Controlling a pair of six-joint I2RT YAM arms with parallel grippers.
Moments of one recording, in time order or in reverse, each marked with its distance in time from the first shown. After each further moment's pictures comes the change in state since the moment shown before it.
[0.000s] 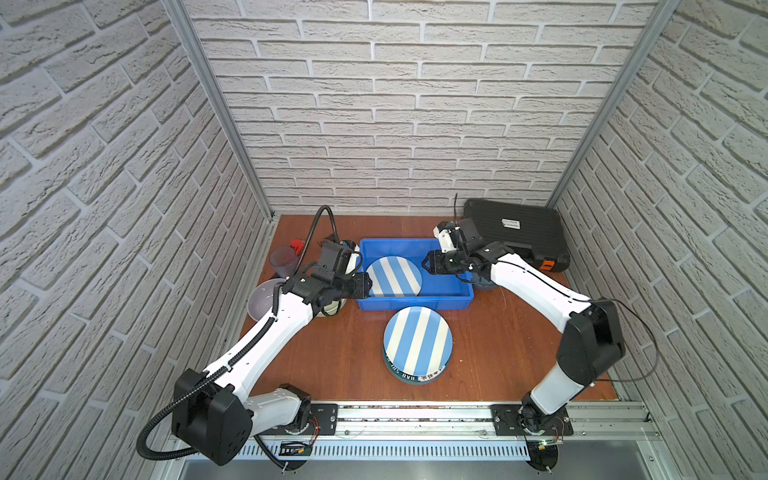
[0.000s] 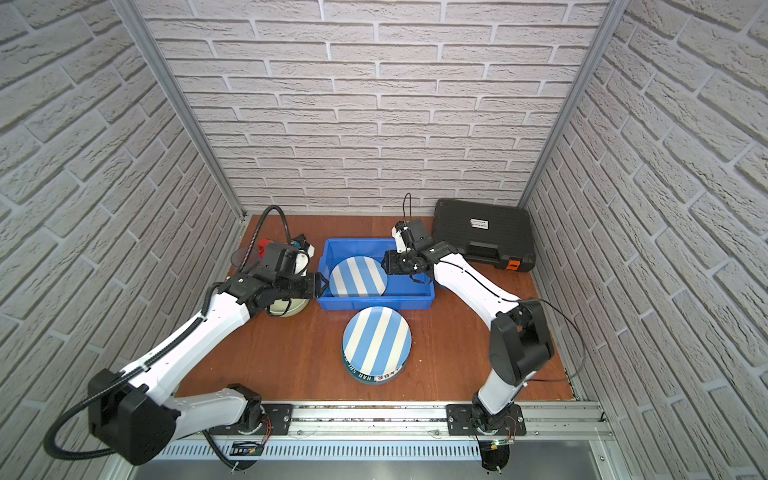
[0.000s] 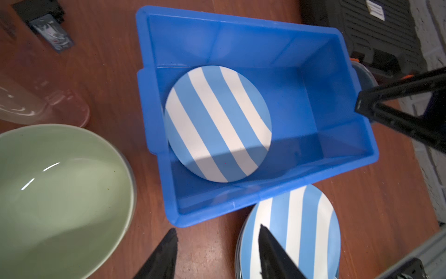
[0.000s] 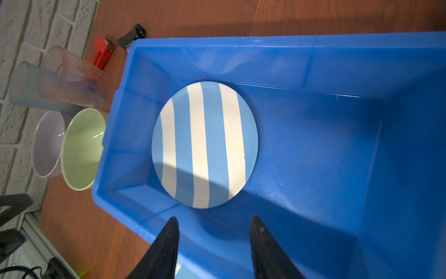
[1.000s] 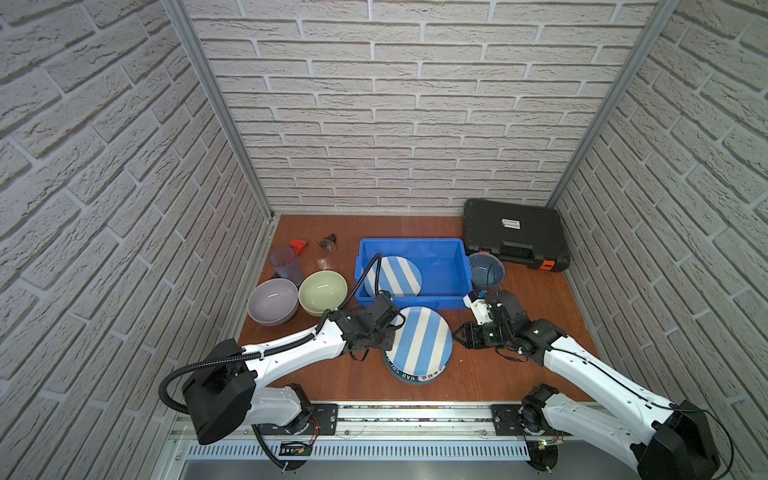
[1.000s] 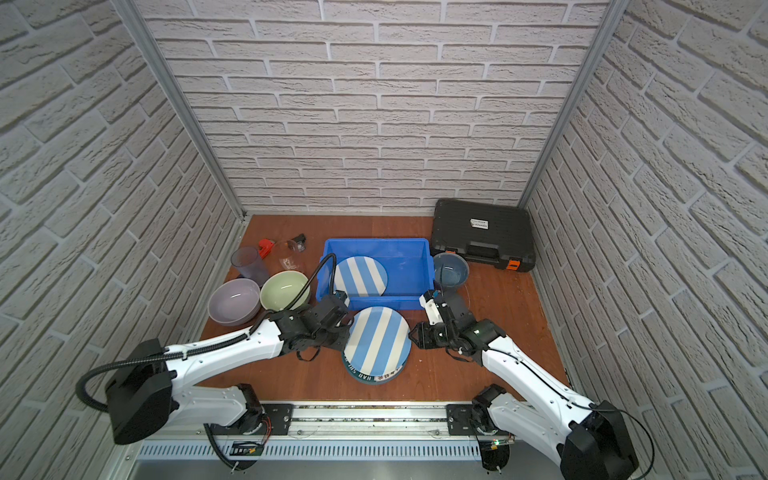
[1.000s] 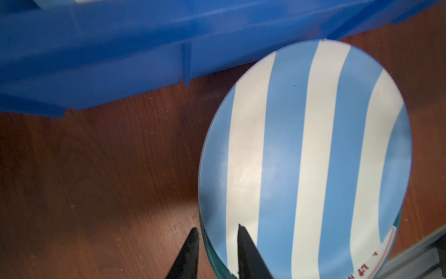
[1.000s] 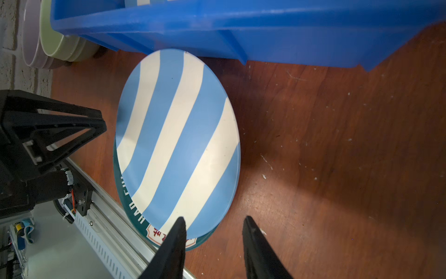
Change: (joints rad) left arm -0.422 0.098 -0.270 0.129 -0.215 -0.246; right arm 0.032 -0.631 -0.798 0.039 -0.131 0.071
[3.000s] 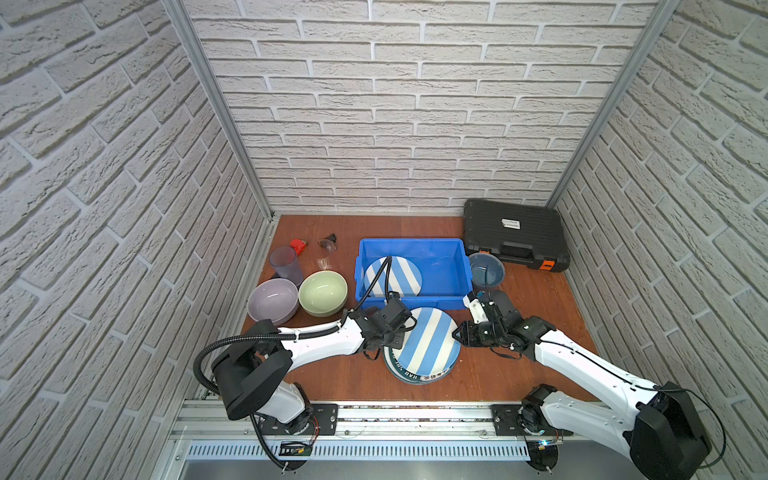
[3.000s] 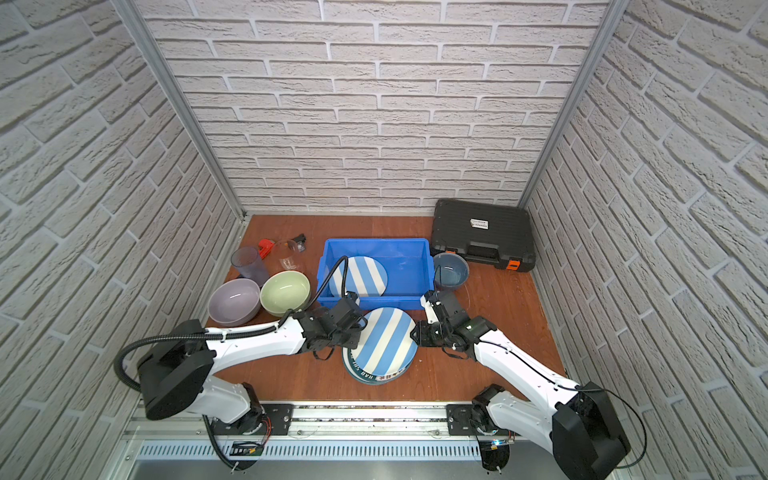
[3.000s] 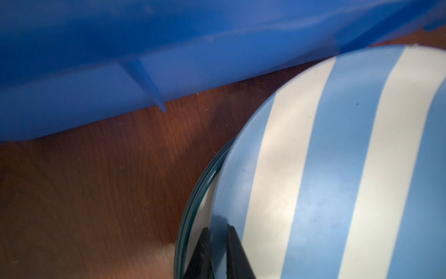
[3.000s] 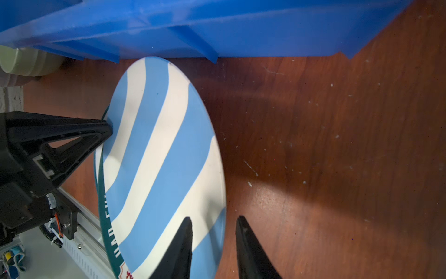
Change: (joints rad) left arm -0.043 0.175 0.005 0.171 -0.045 -0.045; right arm 0.003 0.082 0.011 0.037 0.047 0.075
